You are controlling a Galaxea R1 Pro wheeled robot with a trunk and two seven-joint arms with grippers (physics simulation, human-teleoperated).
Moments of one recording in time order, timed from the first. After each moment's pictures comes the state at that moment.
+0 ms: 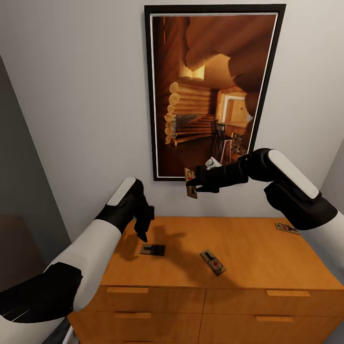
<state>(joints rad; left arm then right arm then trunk) -1.12 -0.17 -0.21 -0.76 1.75 -0.10 1.55 -1.21 -0.37 0.67 -1.51 -2.27 0.84 -0.94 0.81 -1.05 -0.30</state>
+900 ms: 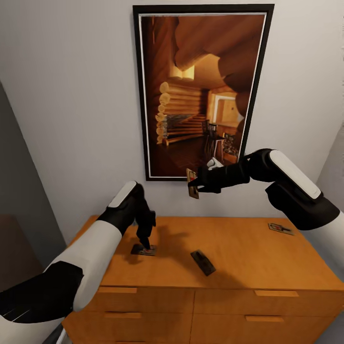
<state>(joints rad) -1.12 -0.17 -0.22 -0.69 1.82 -0.15 1.55 -1.21 -0.39 0.68 -1.51 -2.27 0.83 -0.94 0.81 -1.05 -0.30</state>
